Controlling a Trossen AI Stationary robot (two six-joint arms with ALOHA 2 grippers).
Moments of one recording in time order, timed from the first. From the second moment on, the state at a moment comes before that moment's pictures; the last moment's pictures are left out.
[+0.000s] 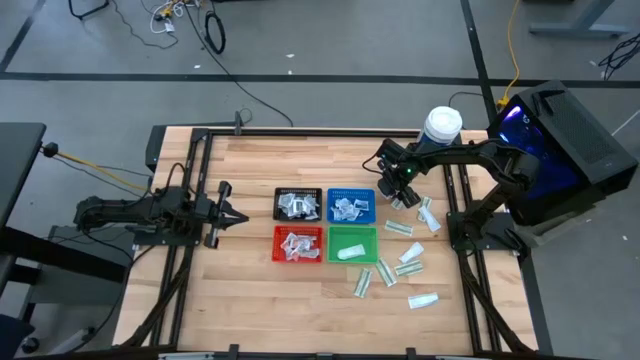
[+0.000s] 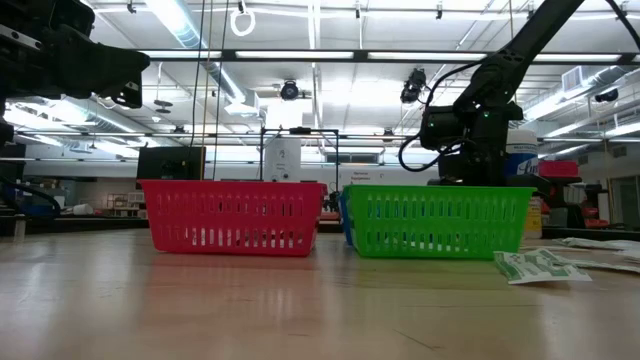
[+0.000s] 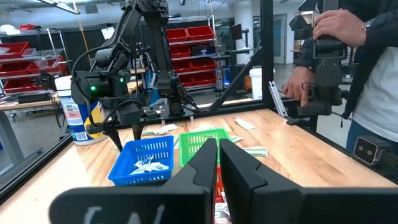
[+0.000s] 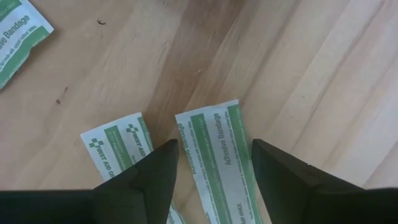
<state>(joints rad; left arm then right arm) -0.01 0.01 0.01 0.09 0.11 0.08 -0.62 1.62 0.80 -0.60 -0.15 -1.14</state>
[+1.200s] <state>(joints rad) -0.01 0.01 0.01 0.09 0.11 0.08 -0.61 1.55 0.79 -0.62 -0.04 -1.08</state>
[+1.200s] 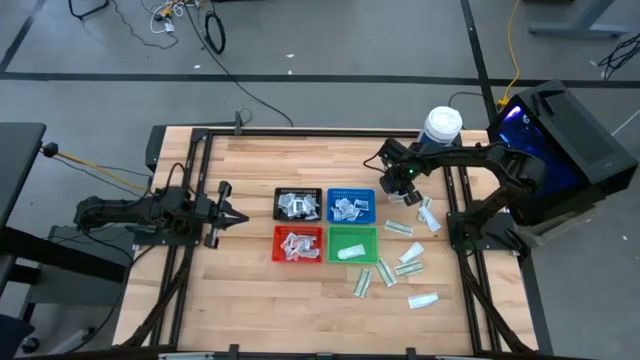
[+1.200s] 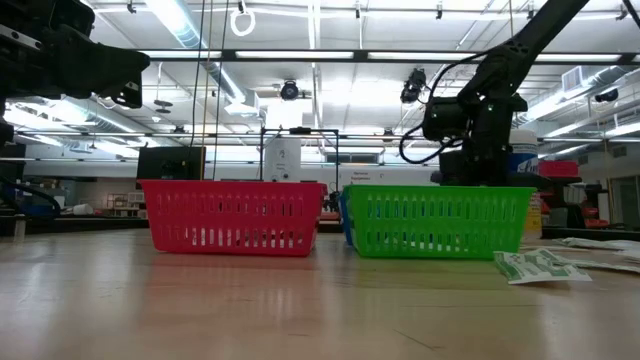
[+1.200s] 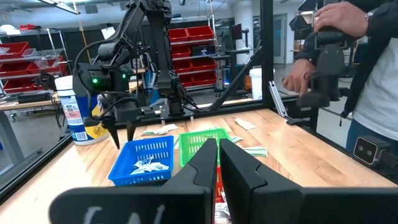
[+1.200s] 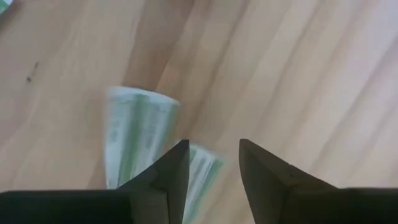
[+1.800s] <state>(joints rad) -0.01 0.01 0.01 0.09 0.11 0.08 -0.59 1.47 0.80 -0.58 -0.04 -0.95</state>
